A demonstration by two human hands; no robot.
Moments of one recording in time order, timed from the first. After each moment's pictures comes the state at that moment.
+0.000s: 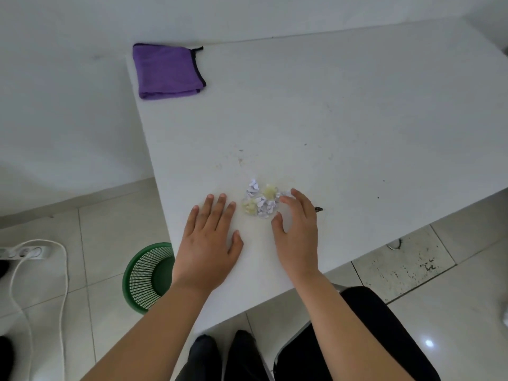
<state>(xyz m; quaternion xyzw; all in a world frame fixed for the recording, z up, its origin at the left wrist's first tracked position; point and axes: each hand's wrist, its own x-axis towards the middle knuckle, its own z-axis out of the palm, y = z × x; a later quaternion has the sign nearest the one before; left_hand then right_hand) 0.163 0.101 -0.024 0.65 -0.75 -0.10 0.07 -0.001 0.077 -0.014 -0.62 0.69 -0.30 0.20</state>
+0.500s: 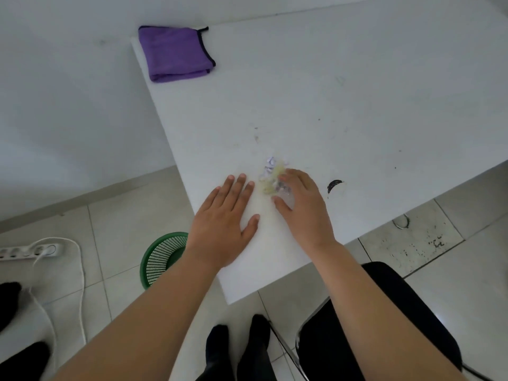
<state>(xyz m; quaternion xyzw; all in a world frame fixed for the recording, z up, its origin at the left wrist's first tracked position) 0.192 0.106 -0.031 0.59 -0.80 -0.10 0.07 0.019 0.083 -0.012 -0.70 0.65 -0.24 0.19</state>
